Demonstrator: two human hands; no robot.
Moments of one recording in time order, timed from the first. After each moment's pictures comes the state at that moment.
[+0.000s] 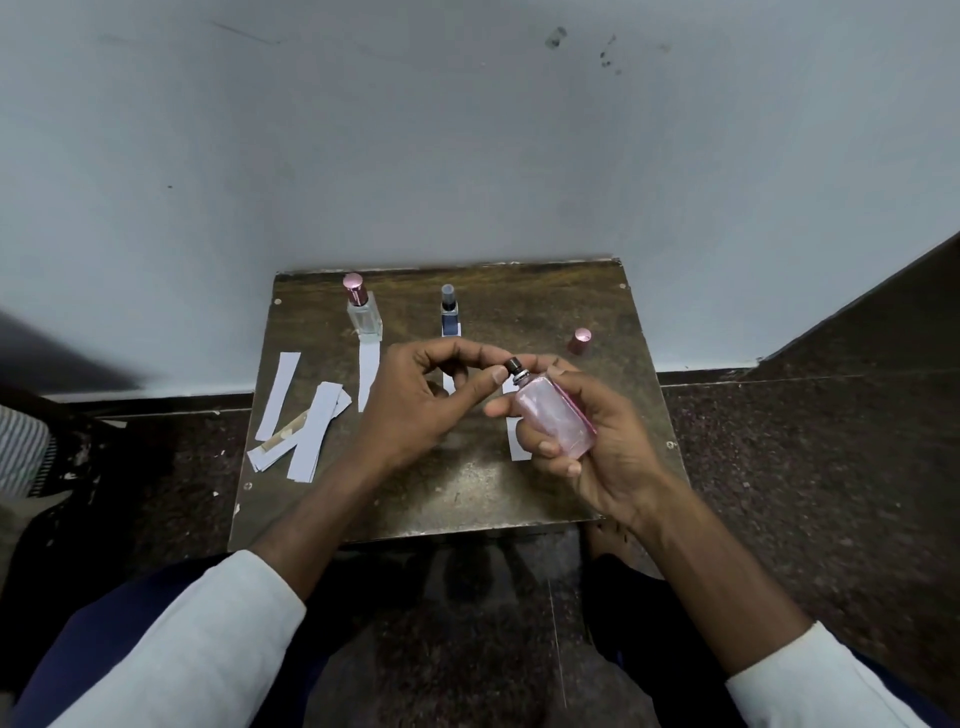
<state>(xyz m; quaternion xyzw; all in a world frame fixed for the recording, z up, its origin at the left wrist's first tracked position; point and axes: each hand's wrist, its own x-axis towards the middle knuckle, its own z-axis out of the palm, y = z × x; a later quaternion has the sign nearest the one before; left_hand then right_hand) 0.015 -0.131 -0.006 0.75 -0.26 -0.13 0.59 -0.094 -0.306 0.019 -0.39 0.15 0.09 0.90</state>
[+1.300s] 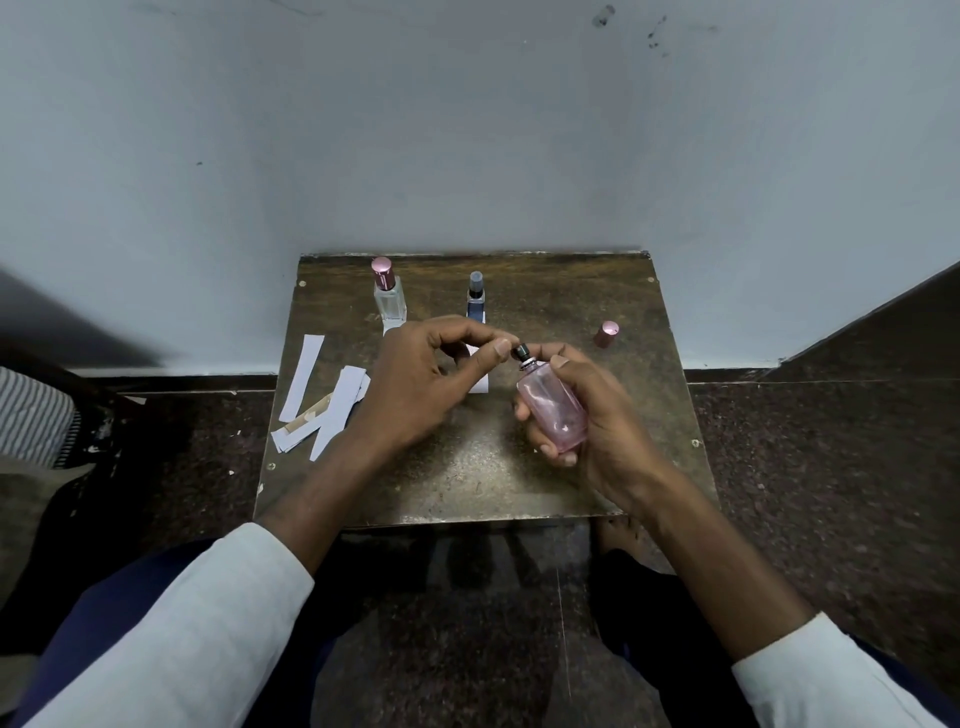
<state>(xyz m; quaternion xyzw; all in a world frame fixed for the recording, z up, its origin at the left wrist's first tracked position) 0.029 -0.118 -0.005 0.80 -0.29 -0.08 0.53 -0.080 -0.294 0.001 -0.54 0.15 0.06 0.82</state>
